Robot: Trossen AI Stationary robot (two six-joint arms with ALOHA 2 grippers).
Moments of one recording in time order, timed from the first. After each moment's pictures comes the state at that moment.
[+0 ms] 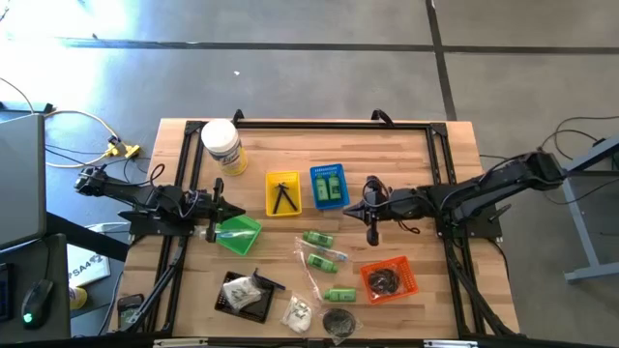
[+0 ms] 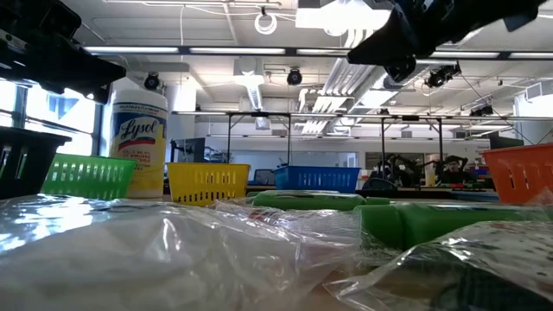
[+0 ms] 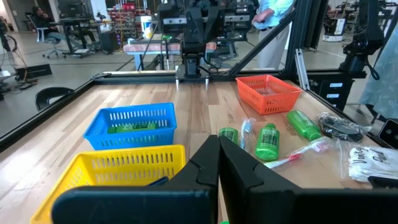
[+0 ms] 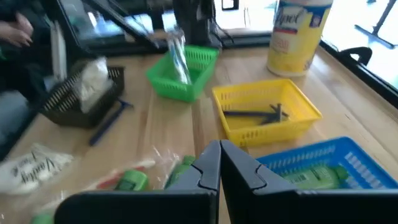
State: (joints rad) left arm -0.29 0.07 0.04 0.02 -0.28 -0.01; right arm 0.20 1.17 0.61 0.20 0.24 0.15
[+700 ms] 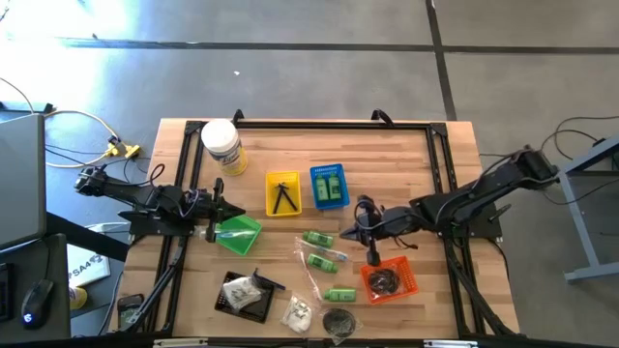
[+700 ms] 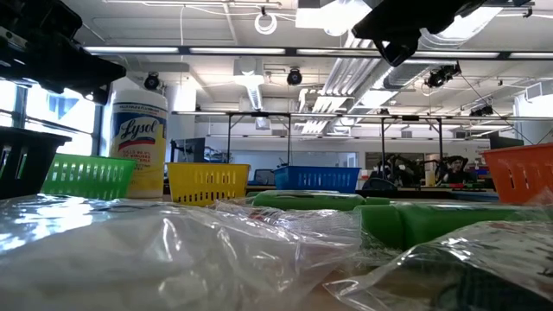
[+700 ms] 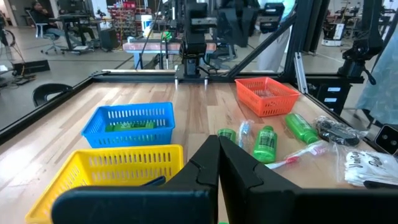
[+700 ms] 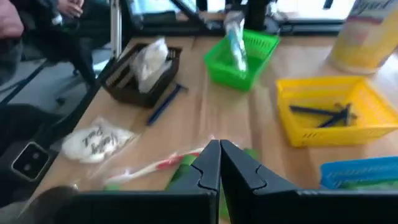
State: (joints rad) left arm -0.29 0.07 0.04 0.02 -0.28 -0.03; right arm 0.34 1.27 0.73 0.11 0.20 0.17
